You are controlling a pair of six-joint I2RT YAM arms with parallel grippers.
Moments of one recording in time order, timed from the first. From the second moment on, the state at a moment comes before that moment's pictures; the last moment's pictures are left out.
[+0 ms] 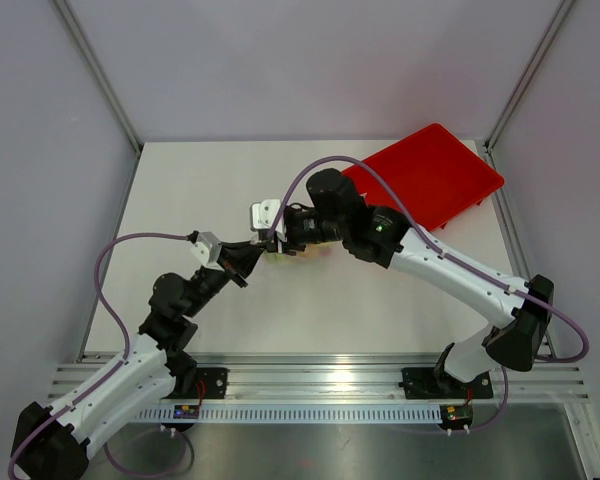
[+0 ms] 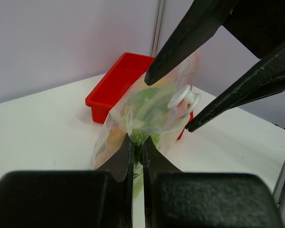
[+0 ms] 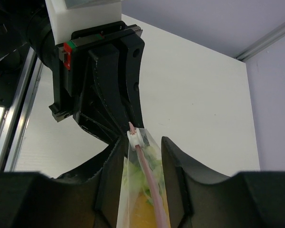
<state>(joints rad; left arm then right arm) -0.58 0.61 0.28 0.57 0.21 -0.19 0.97 1.51 1.52 -0.39 -0.47 -0.64</state>
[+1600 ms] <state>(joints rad) -0.58 0.55 0.15 0.82 0.24 -0.18 0.97 1.52 1.56 -0.46 -0.48 -0.61</state>
